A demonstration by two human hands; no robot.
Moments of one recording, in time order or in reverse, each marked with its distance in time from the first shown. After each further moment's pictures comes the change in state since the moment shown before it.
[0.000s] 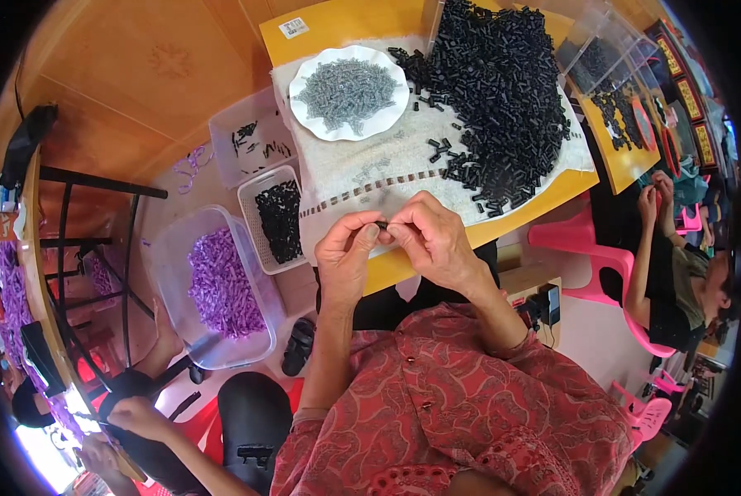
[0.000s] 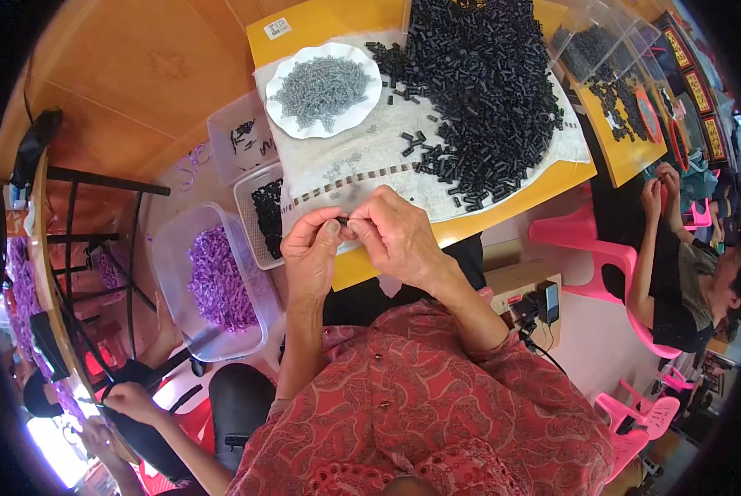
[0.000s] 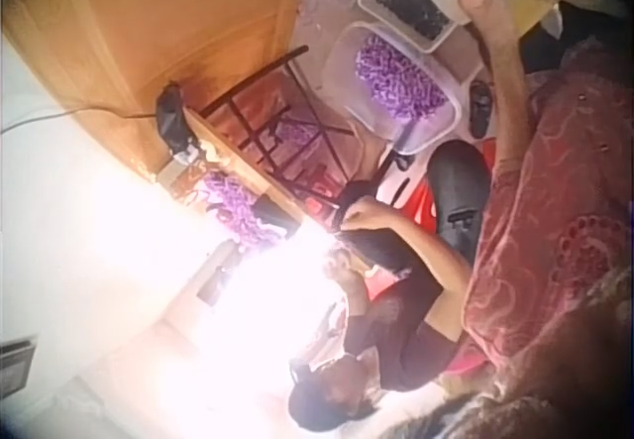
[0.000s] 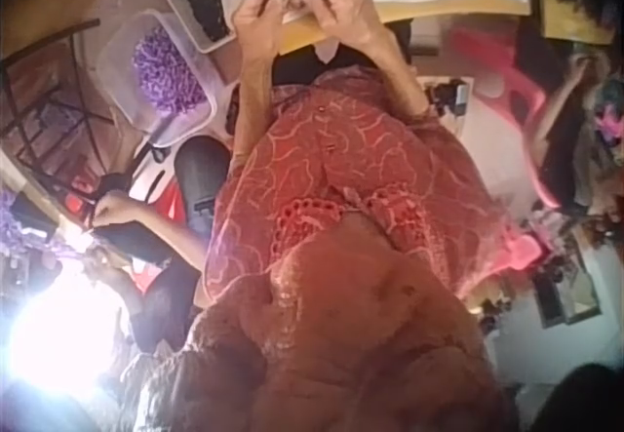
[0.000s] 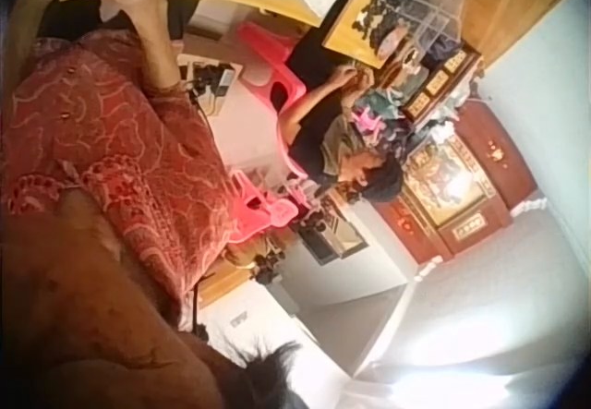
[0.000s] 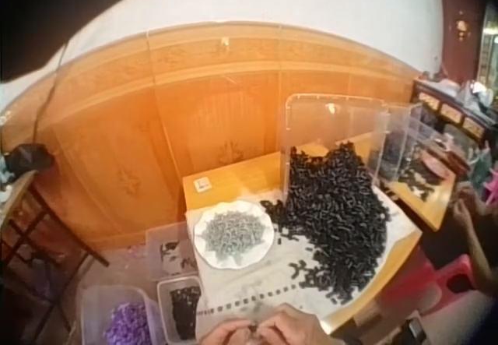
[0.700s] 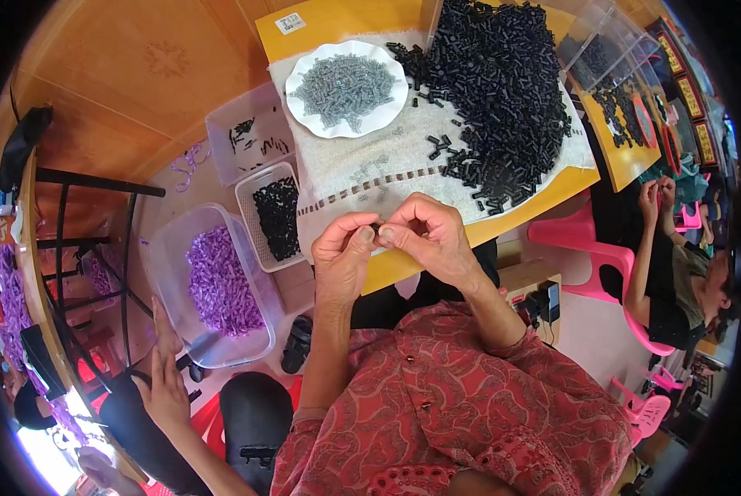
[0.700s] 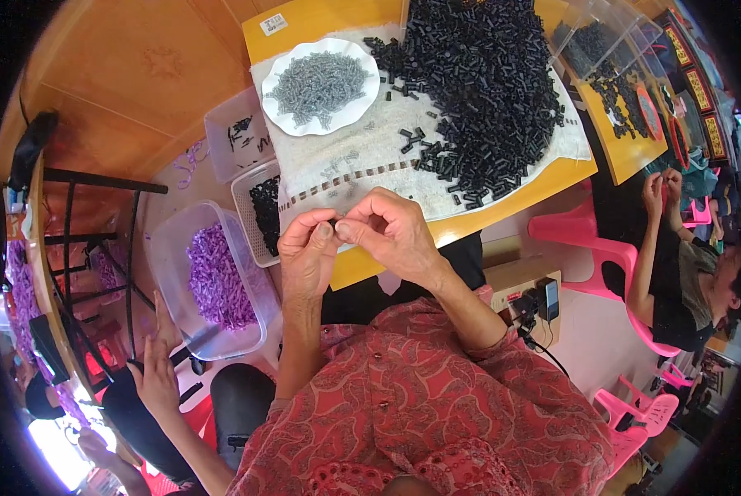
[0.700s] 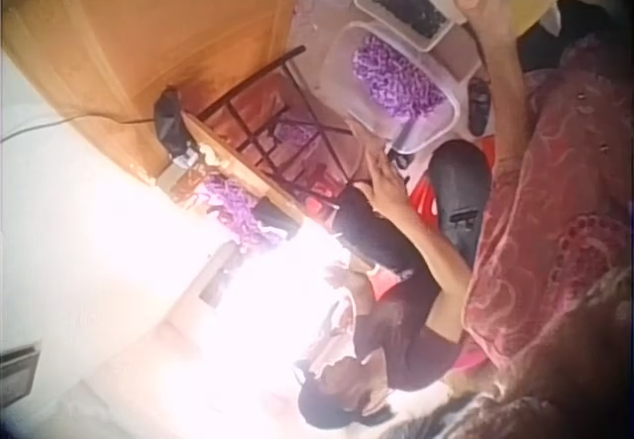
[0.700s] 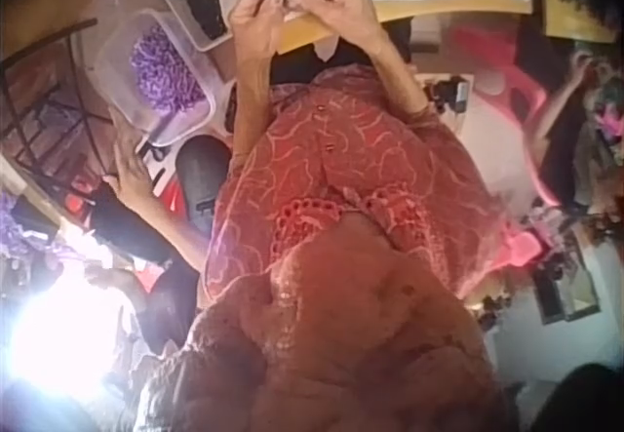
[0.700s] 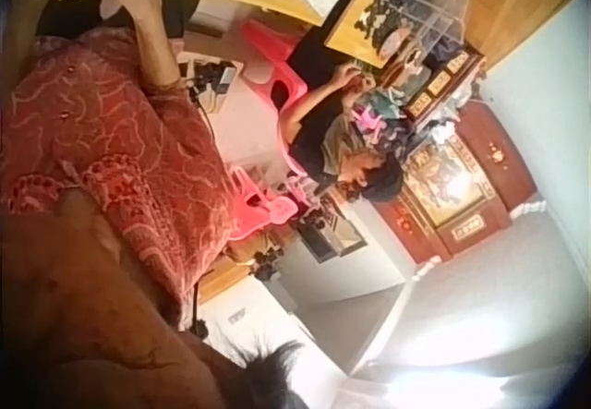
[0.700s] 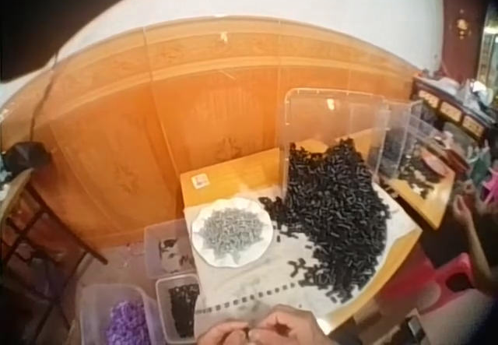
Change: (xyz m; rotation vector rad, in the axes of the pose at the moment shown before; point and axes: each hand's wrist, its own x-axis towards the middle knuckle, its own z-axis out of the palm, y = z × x) left_hand 0.000 0.002 -0.001 -0.269 -0.034 -0.029; right_hand 0.002 -0.006 -0.002 0.448 -0.067 0.331
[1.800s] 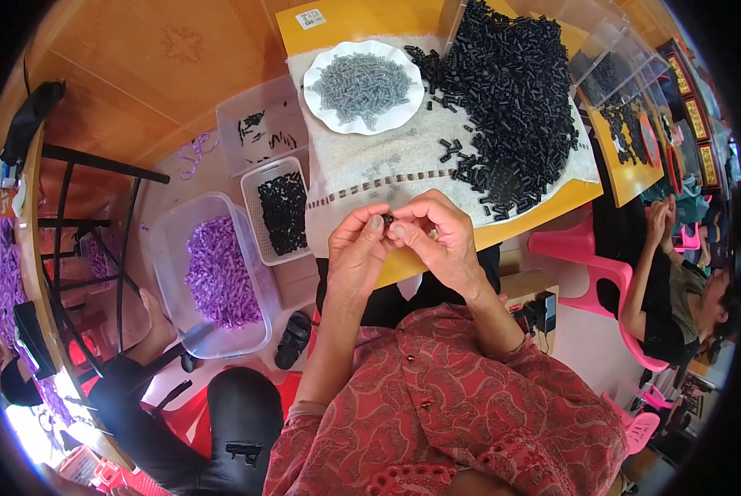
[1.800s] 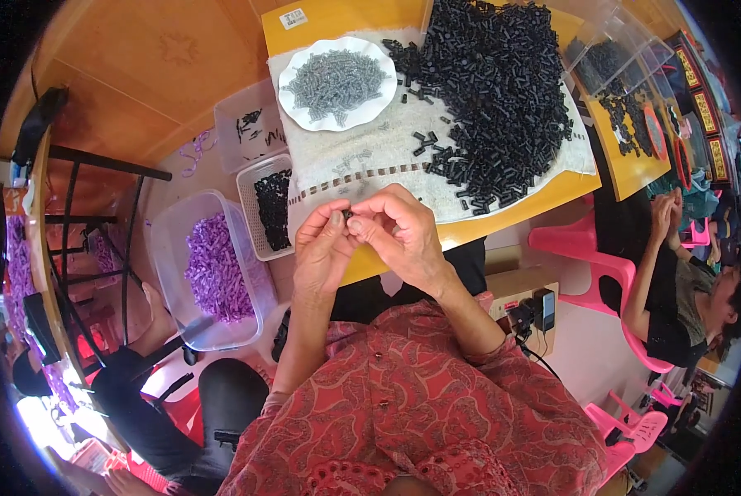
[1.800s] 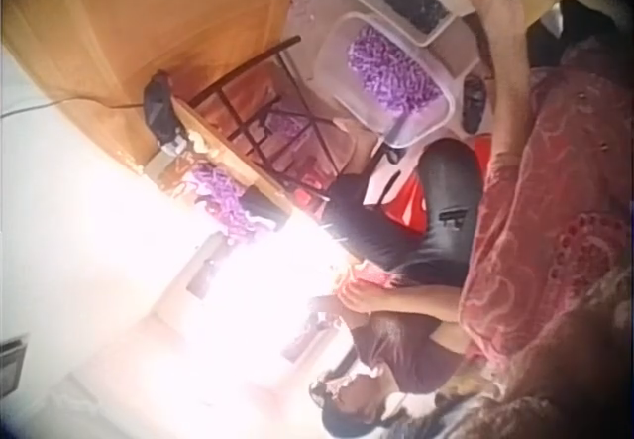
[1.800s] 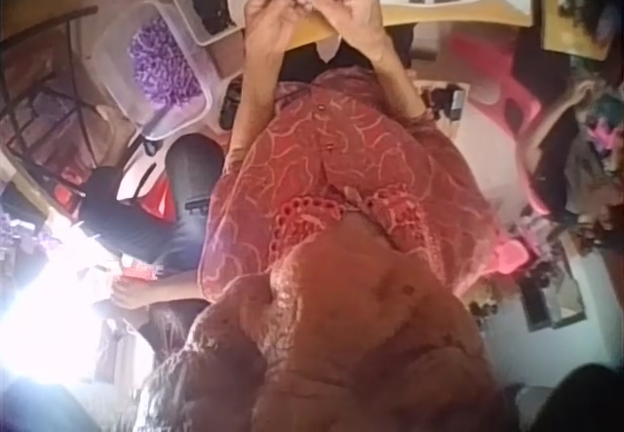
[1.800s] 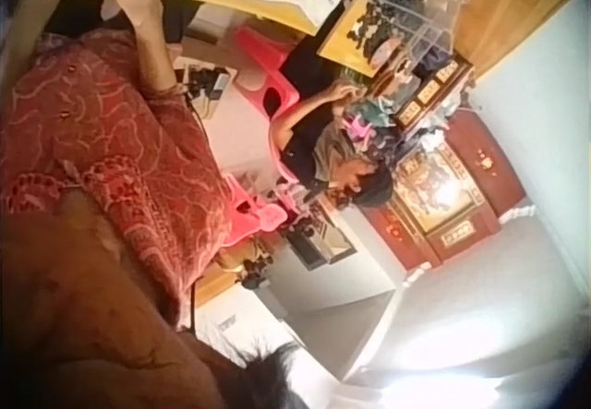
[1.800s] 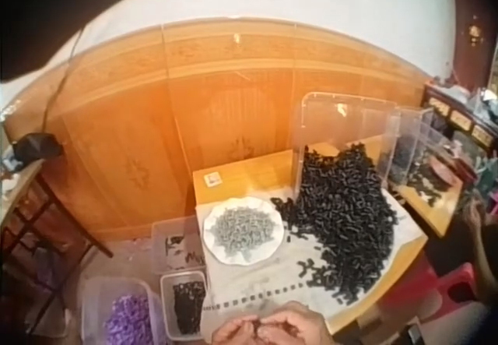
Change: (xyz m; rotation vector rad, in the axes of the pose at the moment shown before) left_hand 0.001 -0.010 0.001 -0.236 0.013 -0.118; right_hand -0.001 0.000 0.008 -0.053 0.118 -0.147
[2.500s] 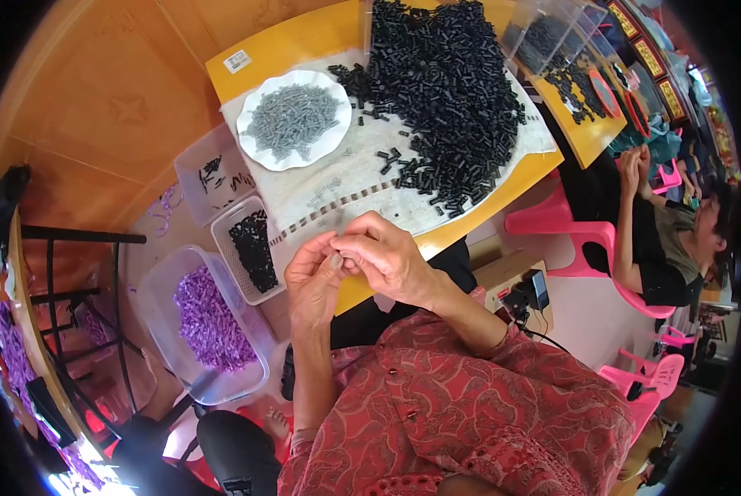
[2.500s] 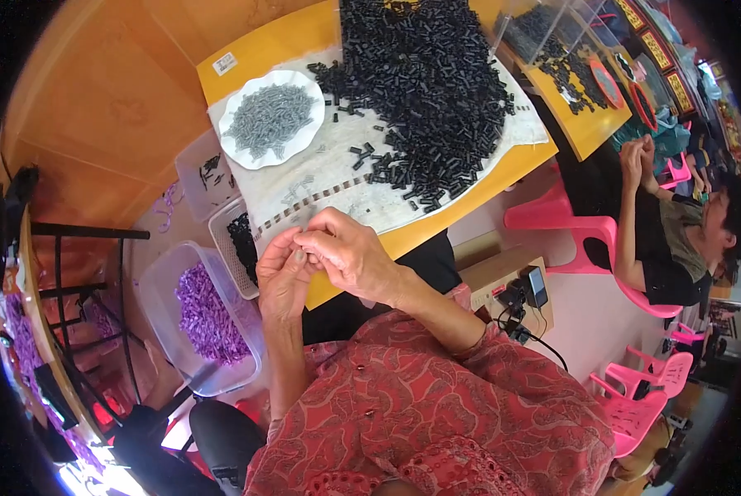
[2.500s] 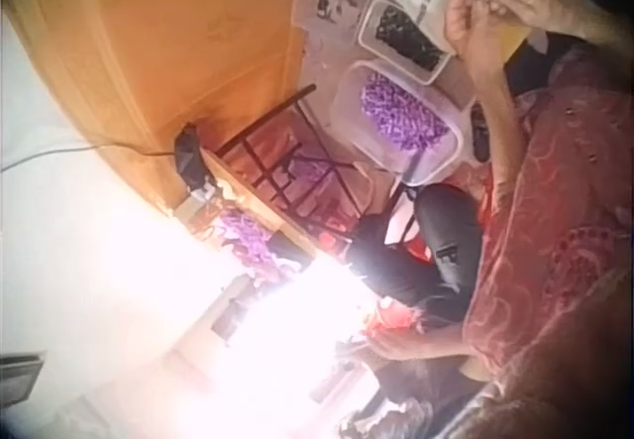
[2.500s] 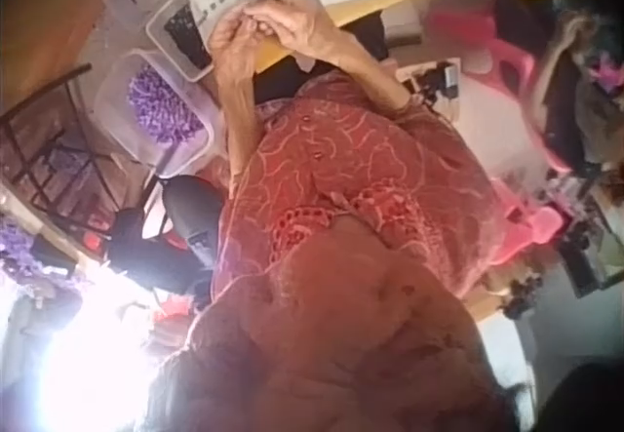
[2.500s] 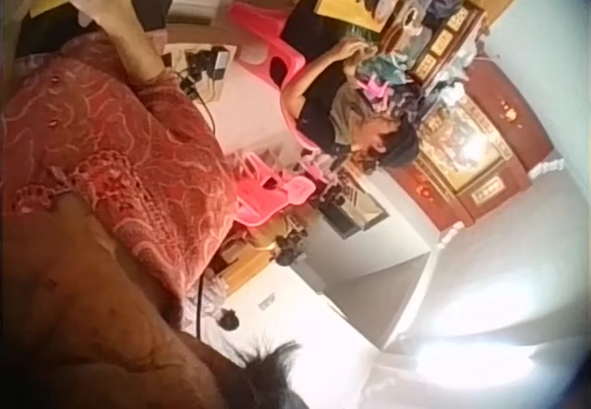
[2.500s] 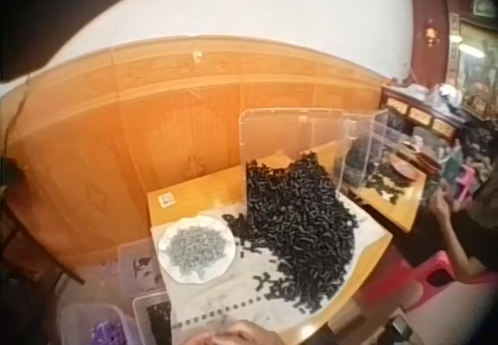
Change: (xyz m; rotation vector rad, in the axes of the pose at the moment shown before) left_hand 0.000 0.006 -0.002 0.167 -0.045 -0.019; right_hand -0.006 0.005 -0.001 -0.285 -0.043 -0.279
